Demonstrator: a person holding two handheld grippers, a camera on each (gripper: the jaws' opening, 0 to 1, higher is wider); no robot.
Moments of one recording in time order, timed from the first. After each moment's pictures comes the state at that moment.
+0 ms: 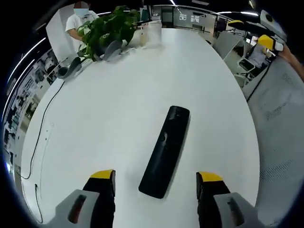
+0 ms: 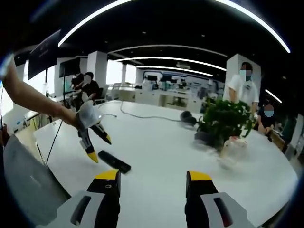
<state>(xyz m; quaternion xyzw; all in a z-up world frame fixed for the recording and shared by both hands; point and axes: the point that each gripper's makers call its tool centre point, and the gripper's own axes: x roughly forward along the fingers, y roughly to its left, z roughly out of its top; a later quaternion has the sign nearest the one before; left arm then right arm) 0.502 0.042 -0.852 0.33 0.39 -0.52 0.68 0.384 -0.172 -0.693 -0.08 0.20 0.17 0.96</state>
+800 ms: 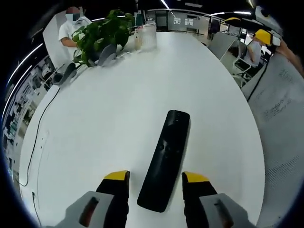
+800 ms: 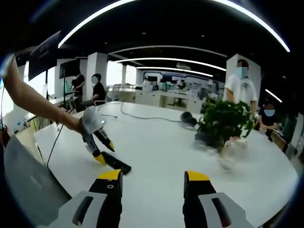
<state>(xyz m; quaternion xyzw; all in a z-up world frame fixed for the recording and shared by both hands) 0.502 0.027 -0.863 0.32 0.37 -0.55 0.68 0.385 -0.172 -0.692 -0.08 0.20 0.17 0.96</state>
